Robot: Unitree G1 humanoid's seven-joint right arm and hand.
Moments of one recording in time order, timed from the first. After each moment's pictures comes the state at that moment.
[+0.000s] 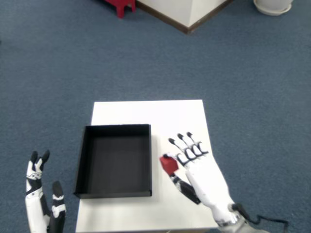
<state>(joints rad) -0.34 -0.56 1.16 0.49 -0.60 -0.25 -1.18</state>
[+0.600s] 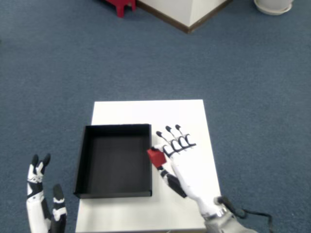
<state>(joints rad) -0.33 -0.53 1.13 0.26 -0.58 -0.01 -0.97</state>
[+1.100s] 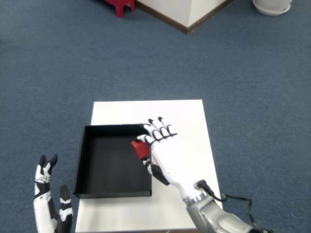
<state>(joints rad) -0.45 -0.38 1.14 0.41 -0.58 0.00 -0.88</state>
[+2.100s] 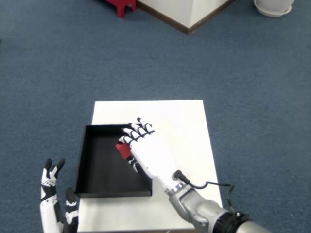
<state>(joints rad) -0.60 -0.18 1.24 0.74 -0.58 -0.03 -0.85</state>
